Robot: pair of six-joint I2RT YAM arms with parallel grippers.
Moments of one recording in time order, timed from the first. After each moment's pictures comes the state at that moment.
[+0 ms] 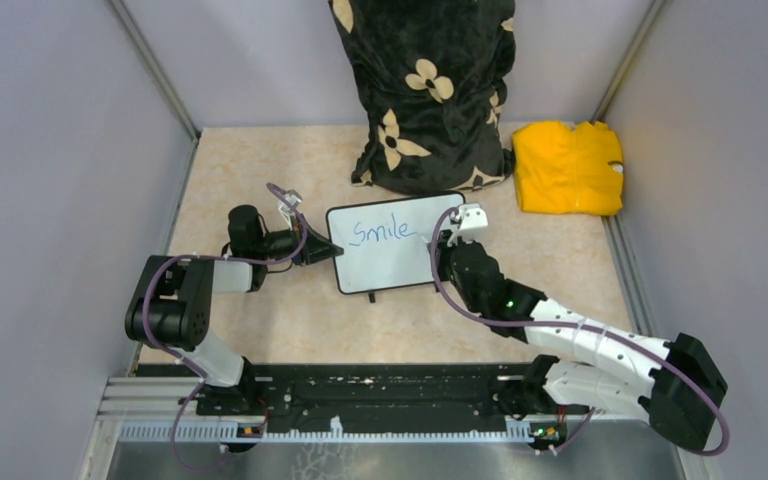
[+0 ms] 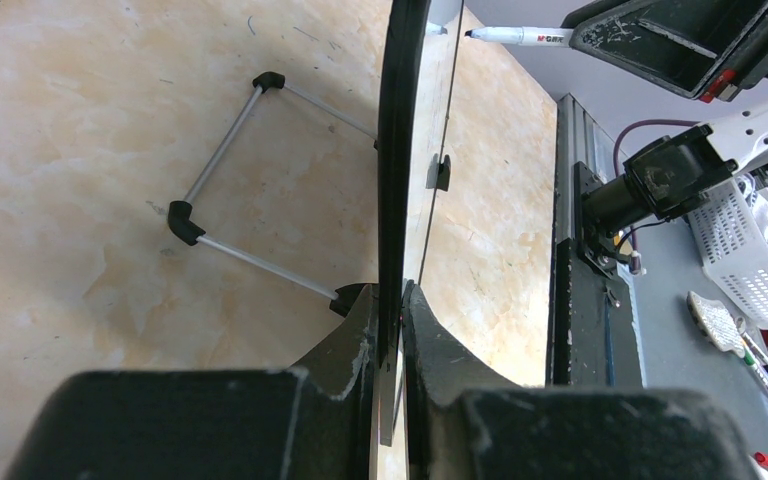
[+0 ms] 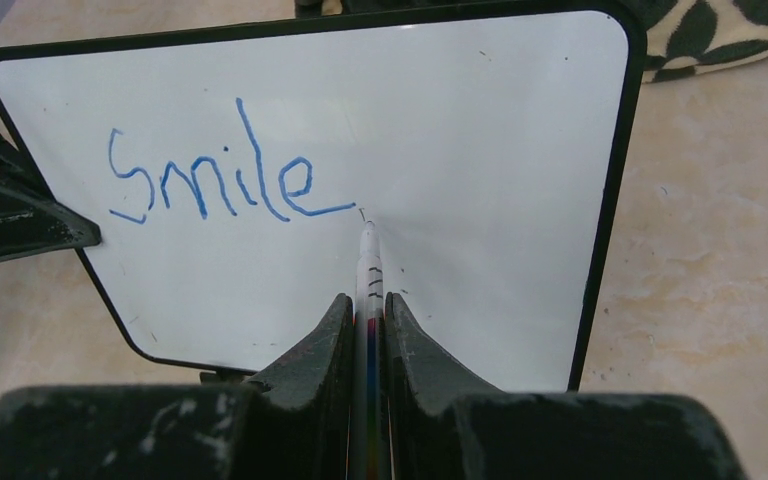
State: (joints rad) left arm -0.12 1.62 0.53 0.86 1.16 -0.39; right arm 0.90 0.99 0.58 0.08 0.54 0.39
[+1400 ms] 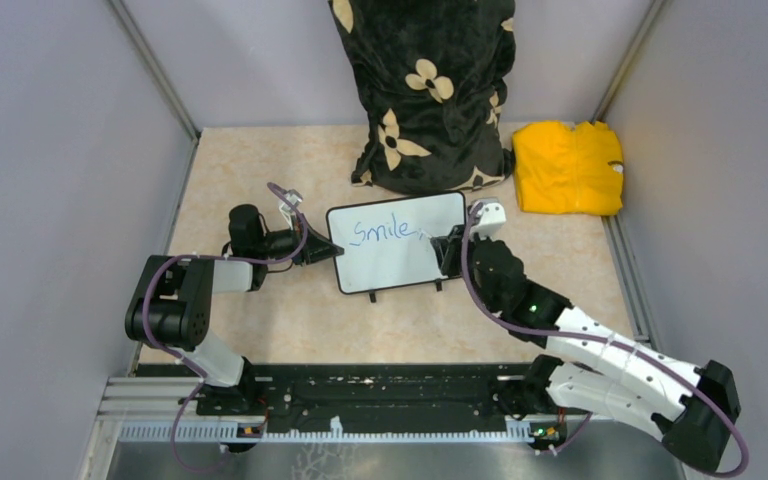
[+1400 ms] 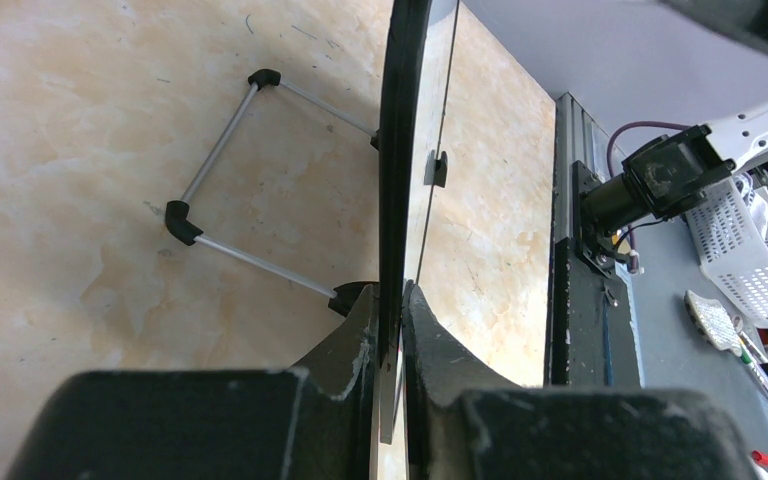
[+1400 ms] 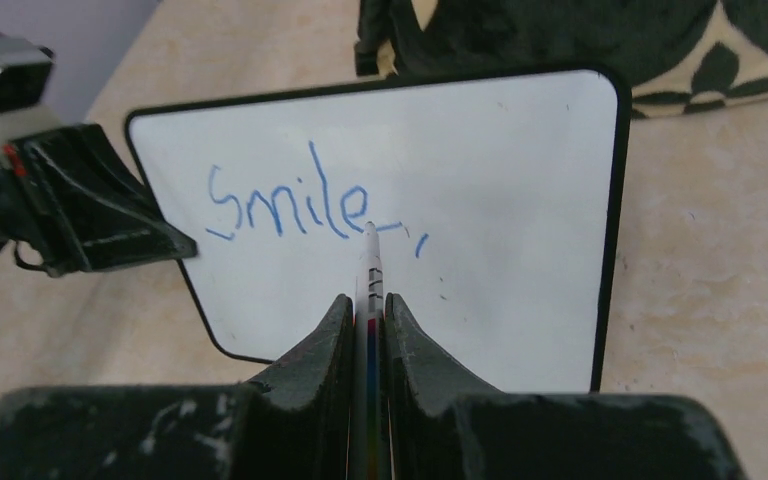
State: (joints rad) left arm -0.12 1.62 0.54 0.84 1.16 -0.38; right arm 0.87 0.87 0.61 -0.01 0.46 0.42
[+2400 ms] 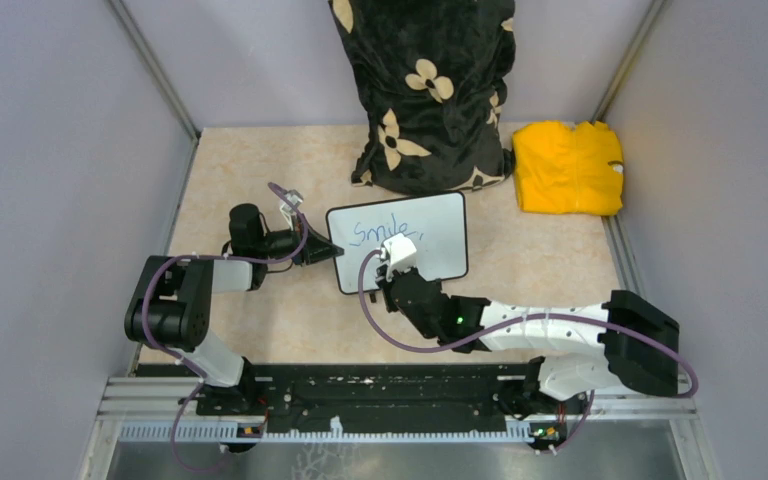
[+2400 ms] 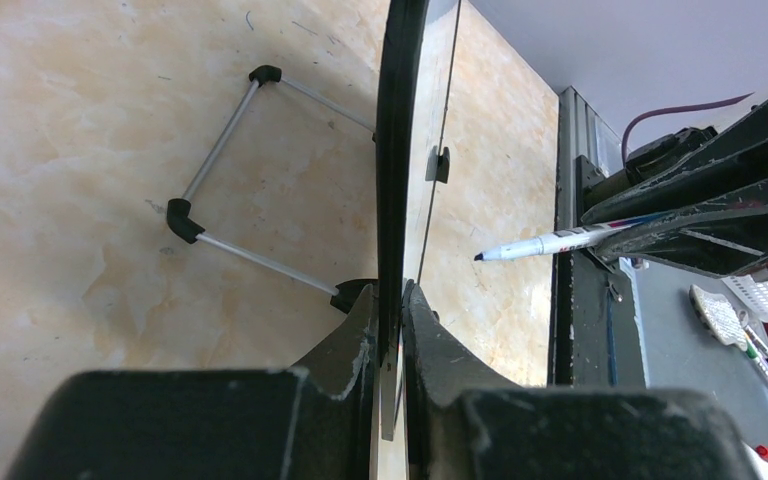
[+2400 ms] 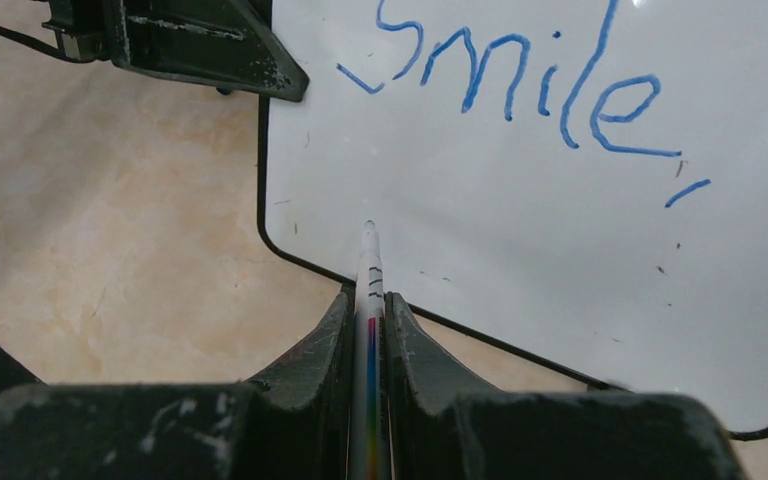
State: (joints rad) left arm -0.12 1.62 0.54 0.81 1.16 -0.35; right arm 1.23 1.25 0.67 0.17 0.61 0.30
